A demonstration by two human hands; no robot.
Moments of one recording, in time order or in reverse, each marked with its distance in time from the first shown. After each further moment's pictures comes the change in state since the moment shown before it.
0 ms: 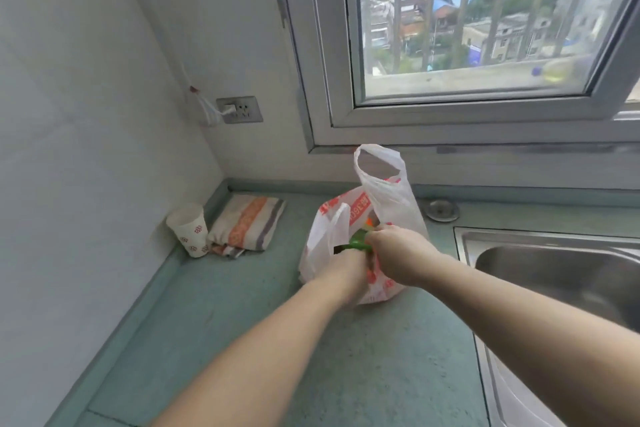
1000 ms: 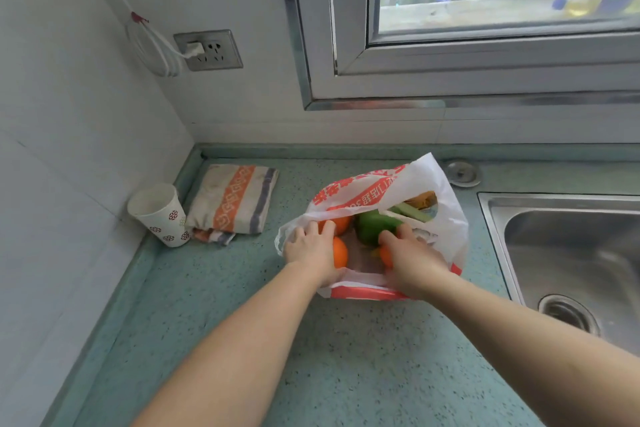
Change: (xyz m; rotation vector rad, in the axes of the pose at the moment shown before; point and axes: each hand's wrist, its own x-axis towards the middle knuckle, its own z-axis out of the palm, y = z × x) left_hand 0.084 -0.129 0.025 0.255 -0.014 -0.125; right_hand 0.065 -0.006 0.108 0.112 -0.156 0.385
